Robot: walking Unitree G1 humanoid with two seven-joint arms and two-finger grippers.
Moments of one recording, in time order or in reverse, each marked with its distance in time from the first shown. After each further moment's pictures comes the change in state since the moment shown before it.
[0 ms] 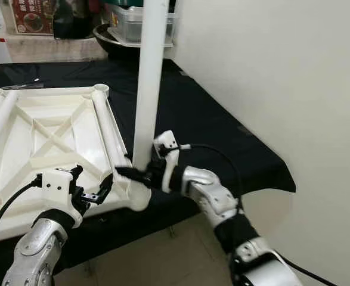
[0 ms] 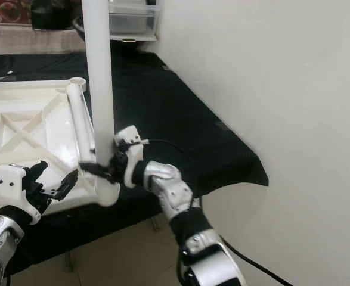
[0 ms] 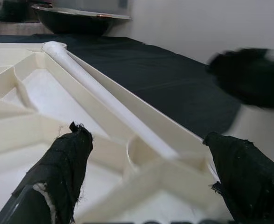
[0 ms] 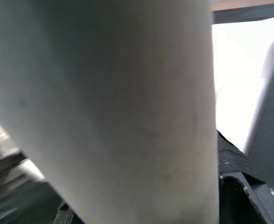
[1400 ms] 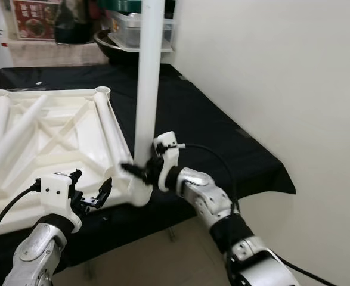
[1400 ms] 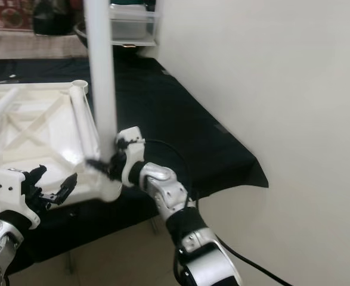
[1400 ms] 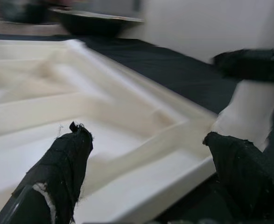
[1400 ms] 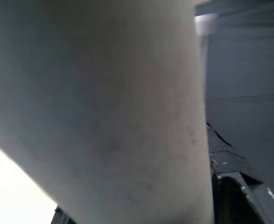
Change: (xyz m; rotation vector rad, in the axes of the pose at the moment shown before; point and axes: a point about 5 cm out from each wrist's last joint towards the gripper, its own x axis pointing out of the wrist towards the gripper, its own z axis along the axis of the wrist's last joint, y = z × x) left arm -0.002 0.000 -0.002 -0.007 0.003 0.010; right arm -0.010 -0.032 -0.004 0.109 0.023 -0.444
